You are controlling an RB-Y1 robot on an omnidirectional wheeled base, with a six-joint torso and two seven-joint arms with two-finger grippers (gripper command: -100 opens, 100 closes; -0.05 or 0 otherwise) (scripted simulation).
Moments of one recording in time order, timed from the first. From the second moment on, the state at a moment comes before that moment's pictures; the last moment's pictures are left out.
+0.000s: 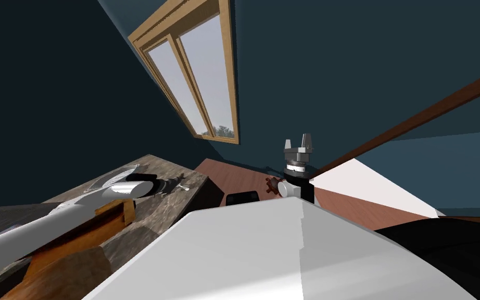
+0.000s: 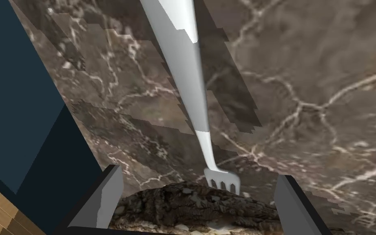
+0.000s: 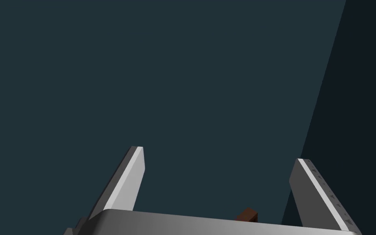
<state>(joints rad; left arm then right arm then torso) 0.23 1.46 -0.28 -1.59 1.31 0.71 -0.43 0.55 0.03 -0.03 -2.33 -0.08 -0.54 0.03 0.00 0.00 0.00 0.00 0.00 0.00</state>
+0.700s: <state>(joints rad) 0.19 1.58 -0.45 -1.43 1.53 0.84 -0.47 0.55 0.03 -0.03 -2.33 -0.08 -0.54 0.03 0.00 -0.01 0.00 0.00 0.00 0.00</state>
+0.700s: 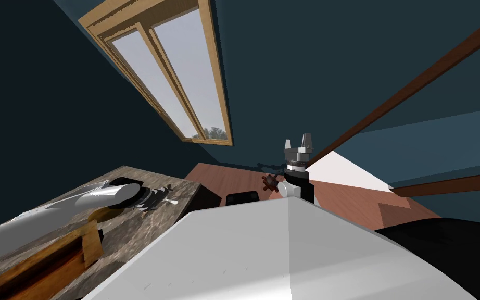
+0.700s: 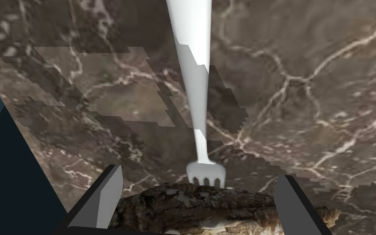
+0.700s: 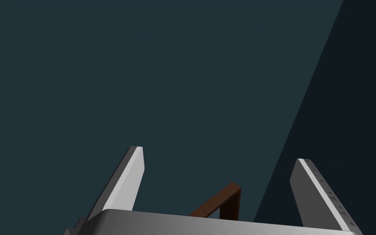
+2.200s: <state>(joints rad) 0.22 1.52 -0.45 -1.27 1.63 0.80 -0.77 0.55 0.03 -0.03 -2.33 -0.08 -0.54 0.03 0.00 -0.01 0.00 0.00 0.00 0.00</state>
